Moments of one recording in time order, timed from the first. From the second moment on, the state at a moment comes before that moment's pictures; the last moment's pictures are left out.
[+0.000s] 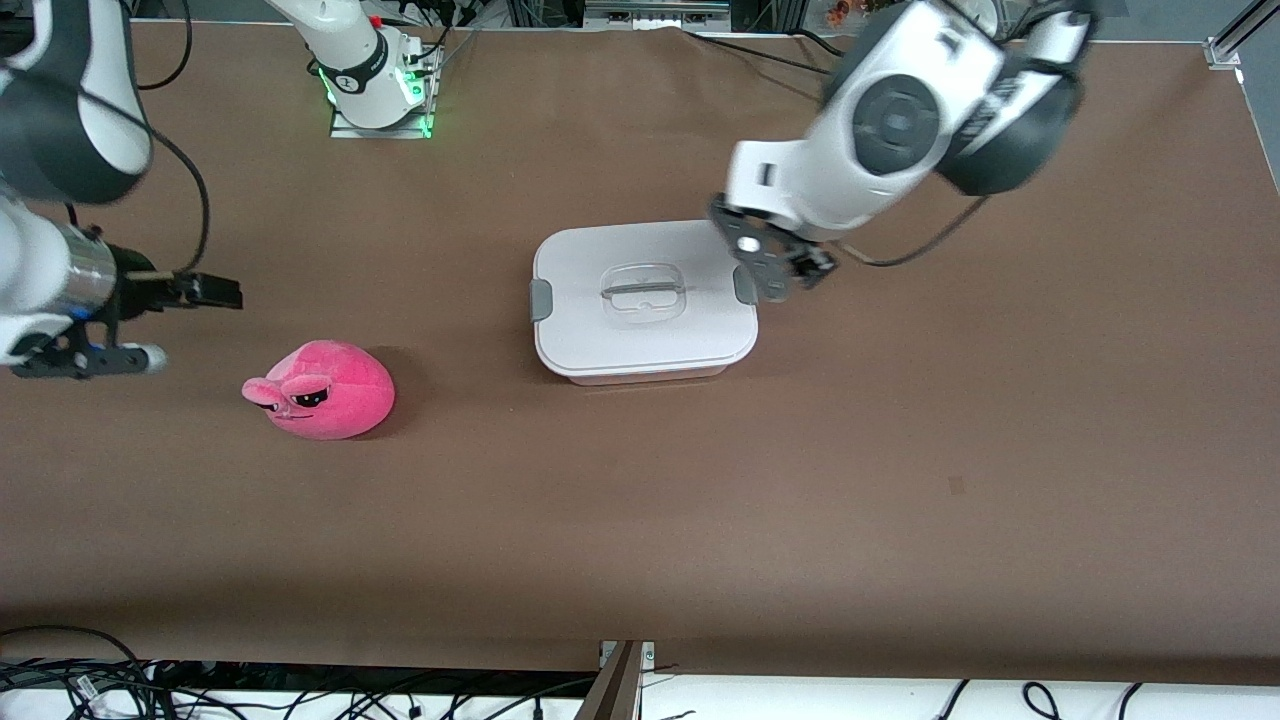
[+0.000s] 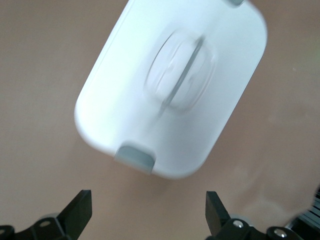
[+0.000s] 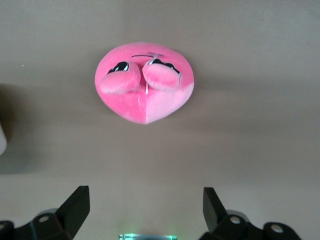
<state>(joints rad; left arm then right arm) -0.46 0.31 -0.18 -1.54 -0.16 1.73 0.40 0.04 0.34 -0.01 -1.46 -0.02 1.53 -0.02</state>
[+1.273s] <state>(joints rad) -0.64 0.55 -0.18 -1.54 -0.05 2.09 0.49 0.06 0.53 -0.01 -1.62 -0.02 1.96 -0.02</state>
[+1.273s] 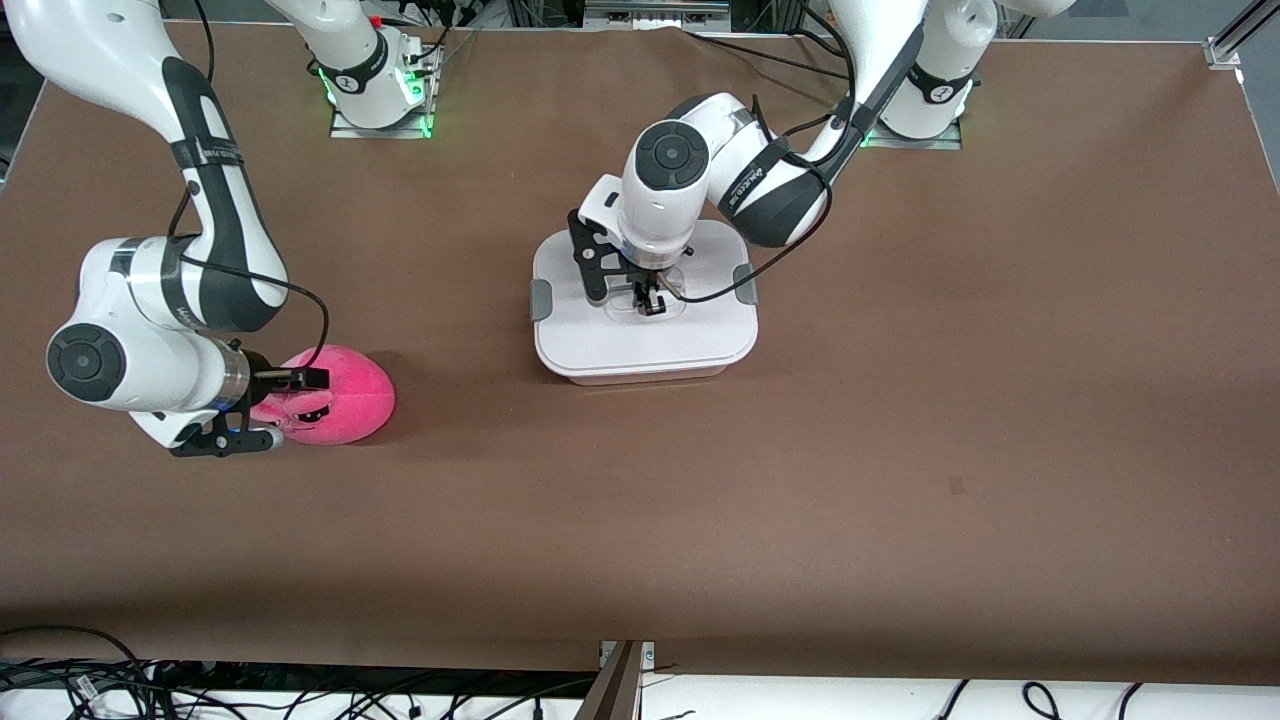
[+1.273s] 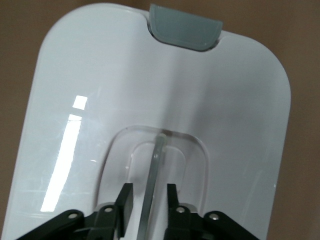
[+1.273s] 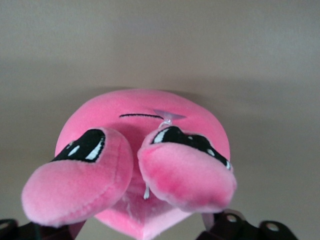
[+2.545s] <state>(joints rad) -0.49 0.29 -0.18 -1.38 -0.04 1.39 0.51 0.10 0.53 0.08 -1.43 -0.02 1.80 -0.44</state>
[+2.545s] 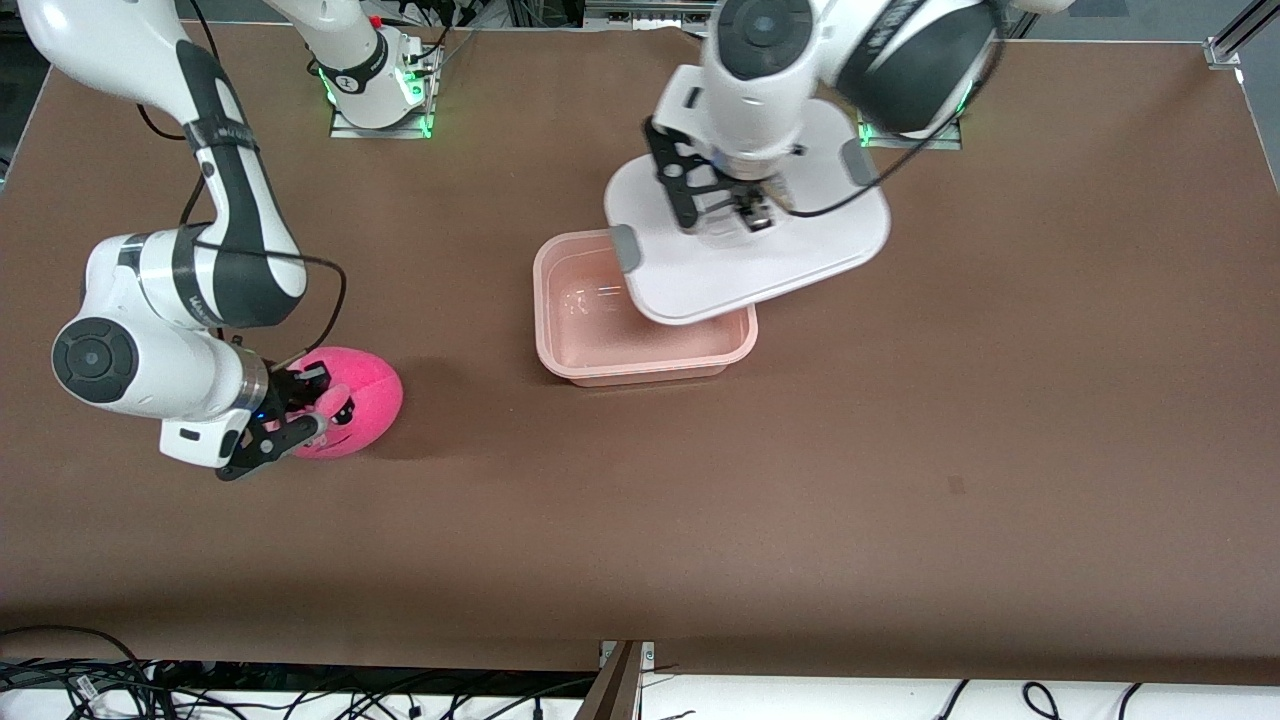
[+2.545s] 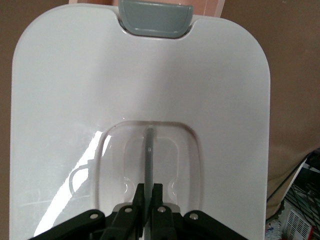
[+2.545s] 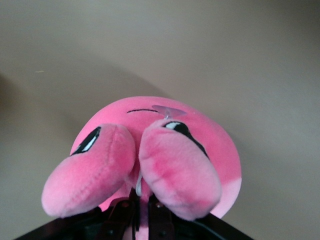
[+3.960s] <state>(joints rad) -0.06 0.28 -0.20 -1.29 0.19 1.17 0.99 0.56 0.48 0.26 -1.36 -0.30 1.63 -0.32</state>
